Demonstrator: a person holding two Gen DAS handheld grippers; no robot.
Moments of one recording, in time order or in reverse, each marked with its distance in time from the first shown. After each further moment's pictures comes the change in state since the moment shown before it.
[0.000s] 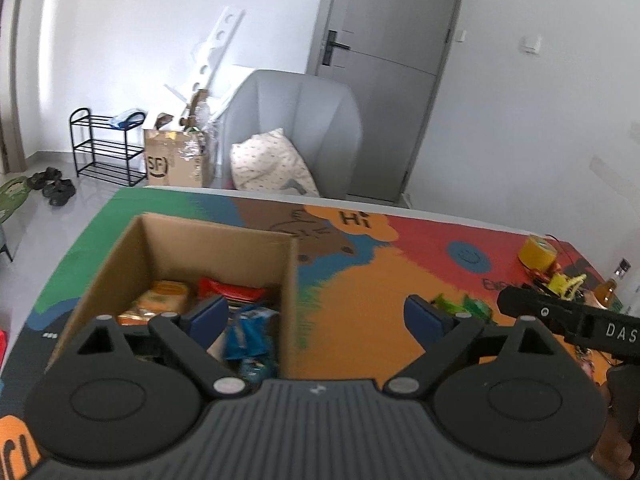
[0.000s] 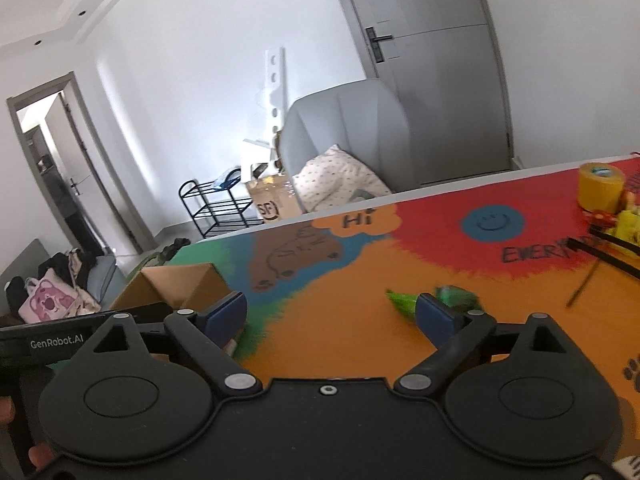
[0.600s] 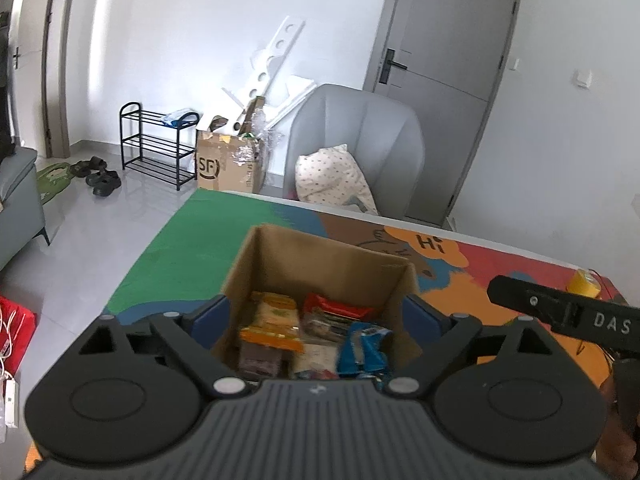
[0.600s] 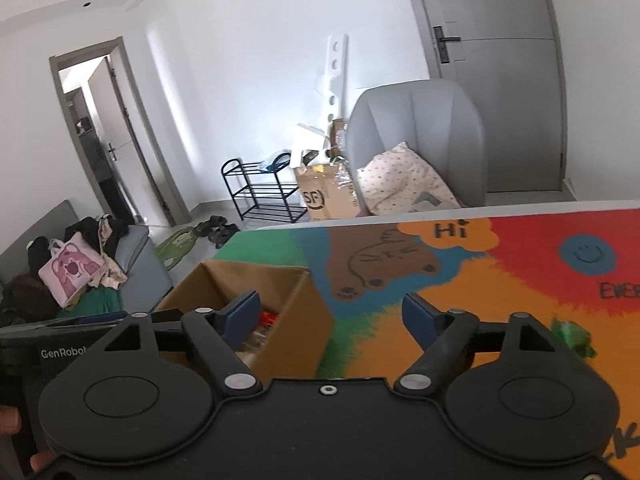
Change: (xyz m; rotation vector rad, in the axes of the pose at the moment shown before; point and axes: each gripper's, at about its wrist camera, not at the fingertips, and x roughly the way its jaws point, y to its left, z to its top) left arm -0.018 0.077 0.007 -0.087 -0.040 0.114; right arm 0.047 0.088 0.009 -0.126 0.029 0.100
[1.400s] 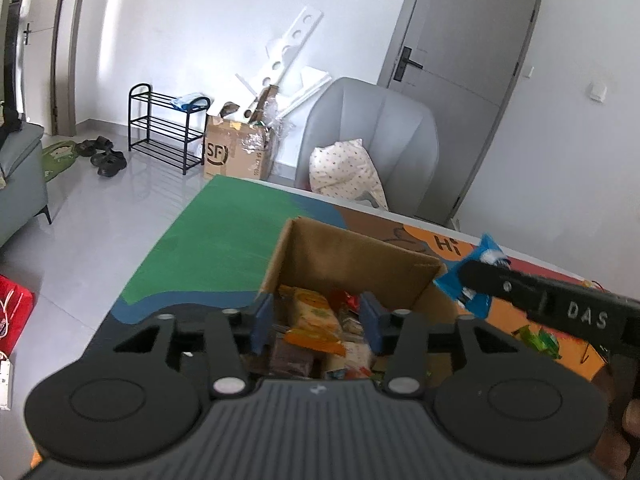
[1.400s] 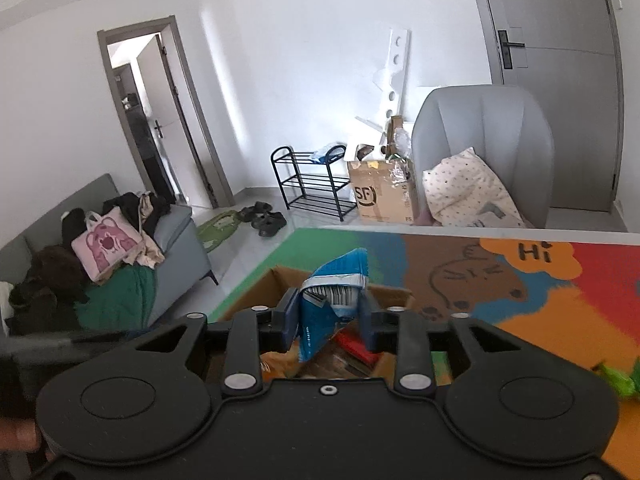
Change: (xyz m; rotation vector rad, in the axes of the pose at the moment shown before) left arm 0.006 0.040 0.001 -0.072 0.020 0.004; right arm 0.047 0.059 0.018 -0.101 0.022 0.134
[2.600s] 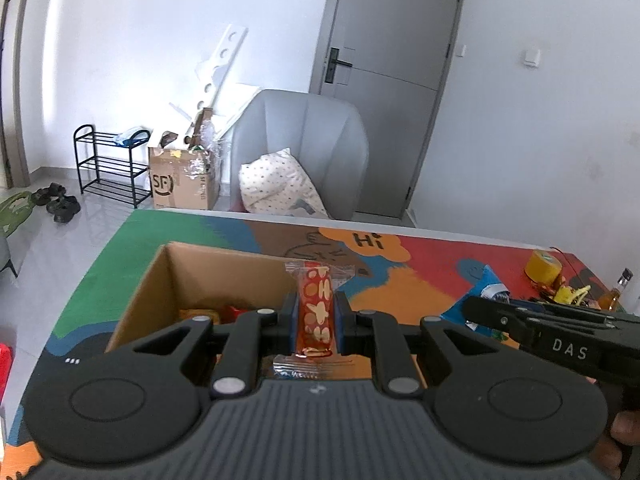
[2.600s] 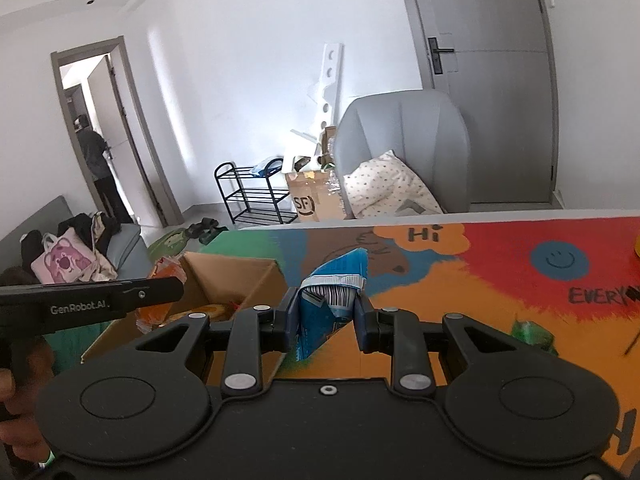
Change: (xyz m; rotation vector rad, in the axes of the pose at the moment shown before) left arm -0.004 -0.090 -0.007 0.161 -0.032 -0.102; right arm -0.072 -0.066 -0.033 0.051 -0.042 -0.147
